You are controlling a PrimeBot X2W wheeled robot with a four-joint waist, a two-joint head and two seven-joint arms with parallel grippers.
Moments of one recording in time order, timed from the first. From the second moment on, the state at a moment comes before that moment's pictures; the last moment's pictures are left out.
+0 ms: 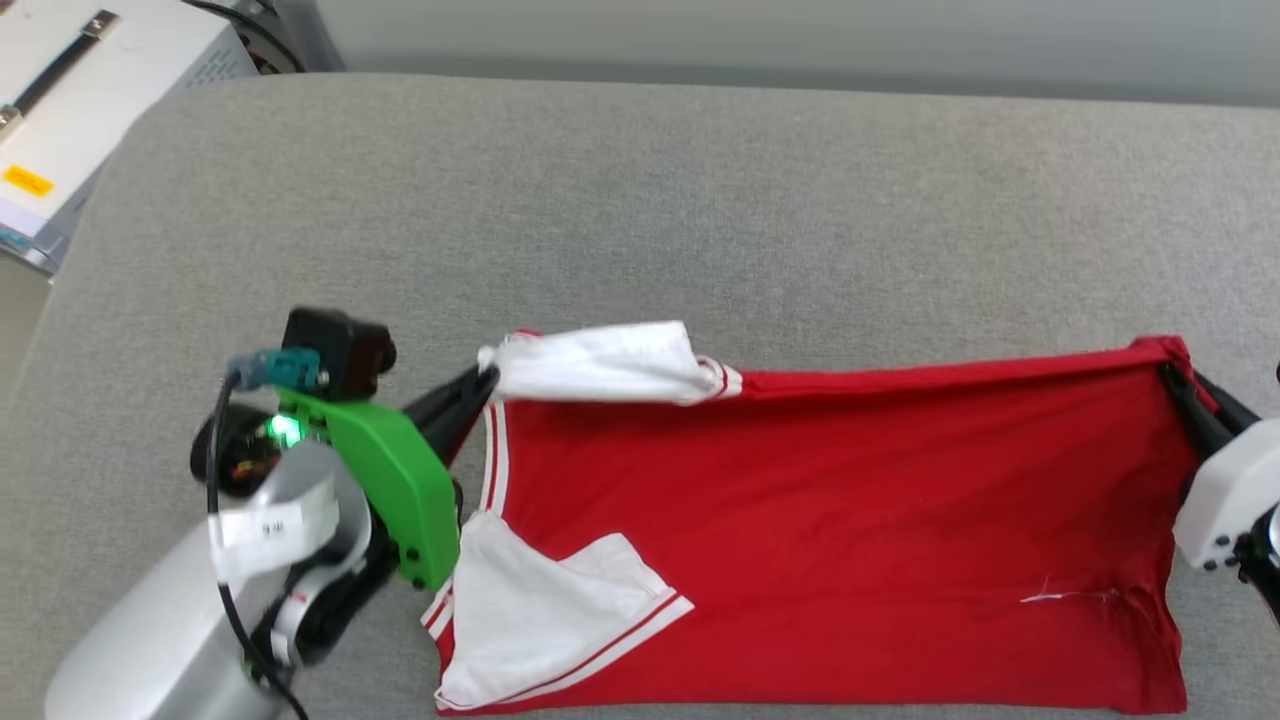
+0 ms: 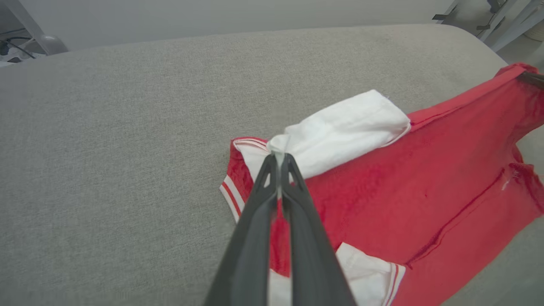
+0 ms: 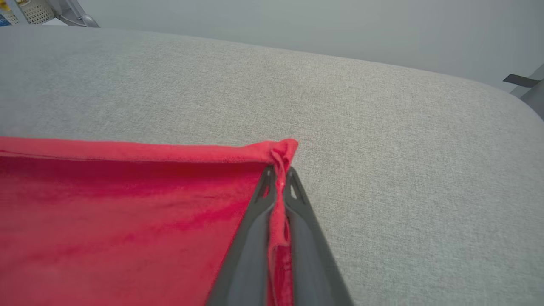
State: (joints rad) left arm -0.43 0.62 -0.62 -0.10 -0.85 0.06 0.30; right arm -0.23 -0.46 0.05 0.16 0.44 0.13 0.22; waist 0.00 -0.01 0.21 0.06
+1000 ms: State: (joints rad) left arm -0.13 0.63 -0.74 -0.01 -0.89 0.08 0.31; right arm -0.03 -0.81 0.44 0.14 0.73 0.13 0.20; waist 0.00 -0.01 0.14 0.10
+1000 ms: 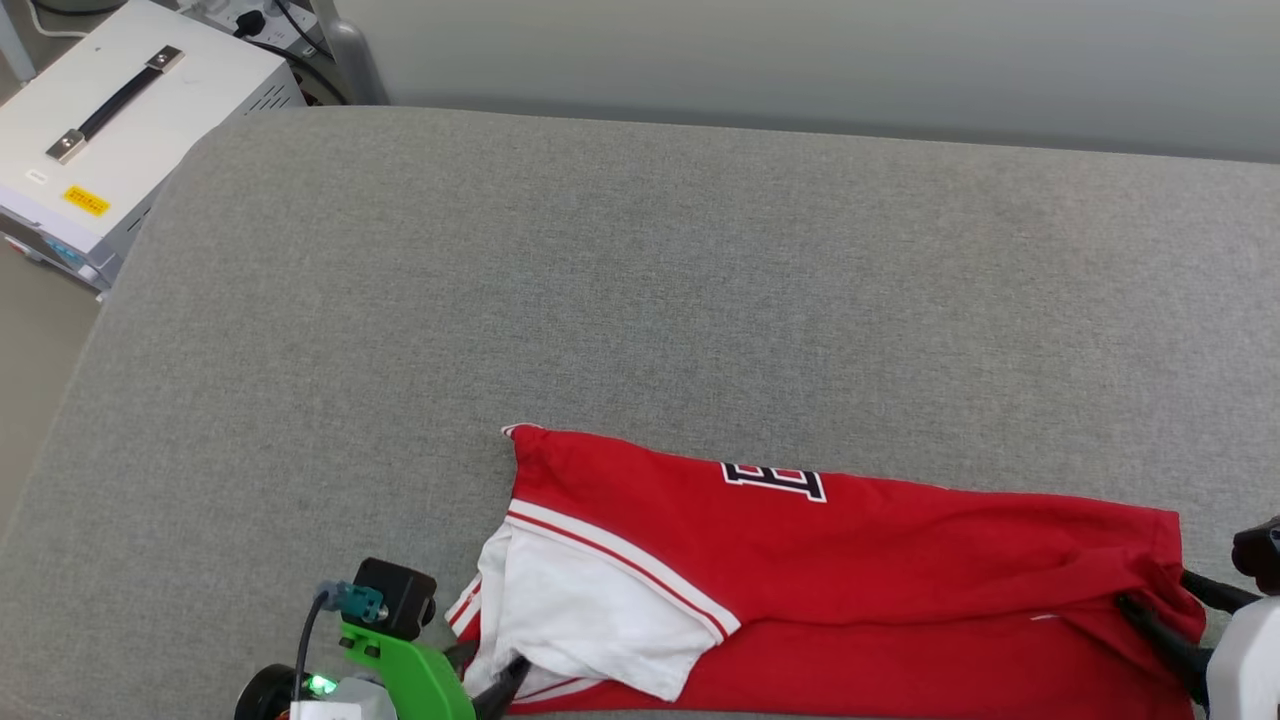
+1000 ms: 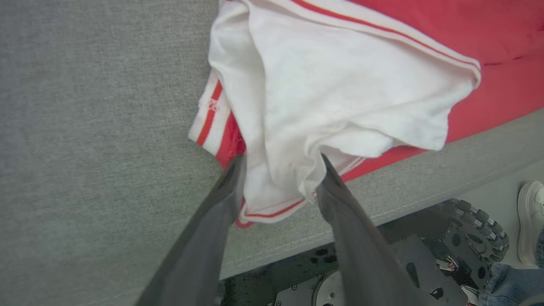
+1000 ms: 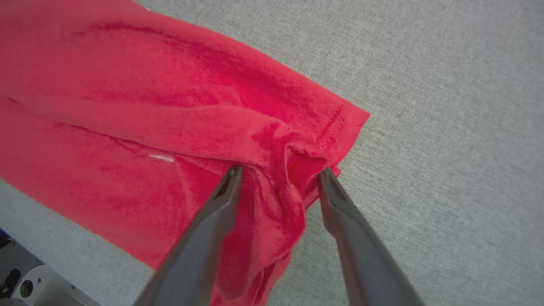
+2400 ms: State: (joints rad) left arm -0.09 0.28 -0.05 -0.07 -0.37 -0.07 -0.26; right arm 0.06 -0.28 -0.19 0.12 0.51 0.13 0.64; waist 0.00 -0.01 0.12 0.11
